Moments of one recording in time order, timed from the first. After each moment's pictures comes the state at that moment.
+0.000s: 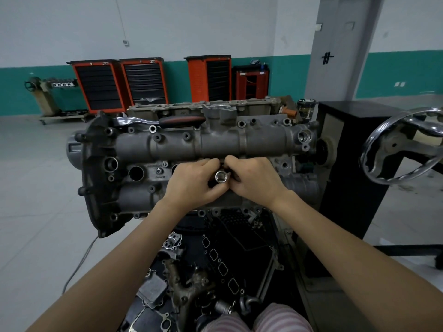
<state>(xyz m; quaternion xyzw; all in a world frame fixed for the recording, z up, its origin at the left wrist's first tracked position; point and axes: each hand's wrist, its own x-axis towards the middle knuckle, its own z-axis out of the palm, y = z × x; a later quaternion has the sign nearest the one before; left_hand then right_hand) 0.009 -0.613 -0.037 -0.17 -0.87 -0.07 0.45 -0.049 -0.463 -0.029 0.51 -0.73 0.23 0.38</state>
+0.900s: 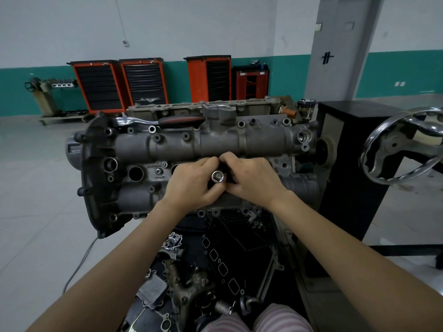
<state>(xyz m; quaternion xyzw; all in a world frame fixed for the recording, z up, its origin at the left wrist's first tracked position) 0.014 -0.611 -0.034 -0.17 -0.89 -0.08 0.42 -0.048 -0.465 -0.029 0.51 -0.74 0.22 0.38</state>
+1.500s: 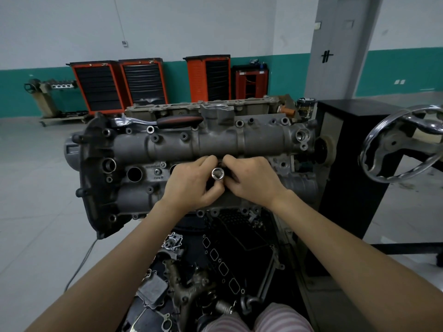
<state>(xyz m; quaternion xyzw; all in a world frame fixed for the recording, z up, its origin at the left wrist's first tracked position) 0.016 -0.609 -0.033 -0.17 -0.89 -0.08 0.42 -0.050 -0.463 -0.030 0.51 -0.73 0.23 0.38</state>
